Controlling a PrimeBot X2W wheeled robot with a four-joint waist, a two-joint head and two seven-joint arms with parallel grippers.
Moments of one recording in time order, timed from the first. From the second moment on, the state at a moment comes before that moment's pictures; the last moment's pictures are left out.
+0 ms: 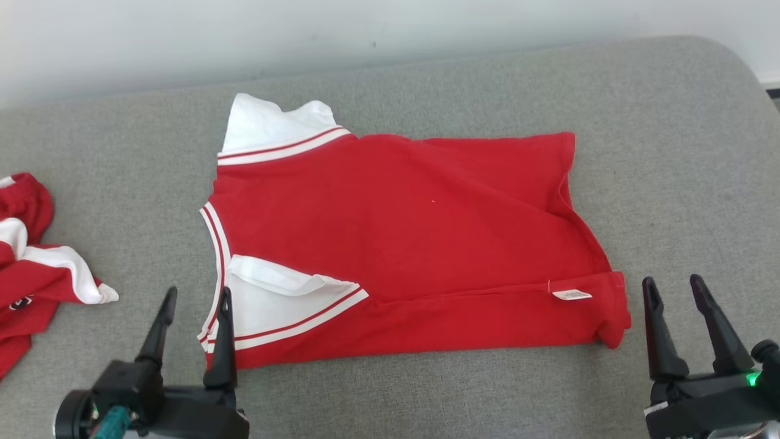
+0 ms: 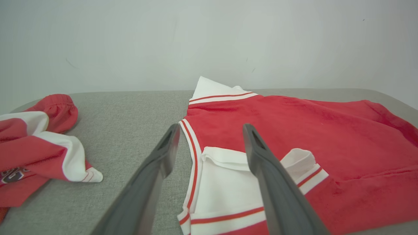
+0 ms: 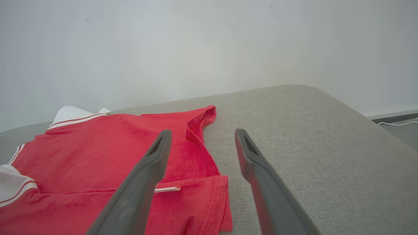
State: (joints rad) left arm -0.17 0.23 -0.22 -0.13 -0.27 0.24 -0.12; right arm -0.02 -0.30 0.15 -0.08 0.37 0.13 -0.20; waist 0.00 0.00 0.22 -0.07
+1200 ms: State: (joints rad) left arm -0.08 0.22 -0.27 -0.04 -0.32 0.25 -0.08; right arm 0.09 -0.26 0.17 -0.12 0.30 0.13 -0.11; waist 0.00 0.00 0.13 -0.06
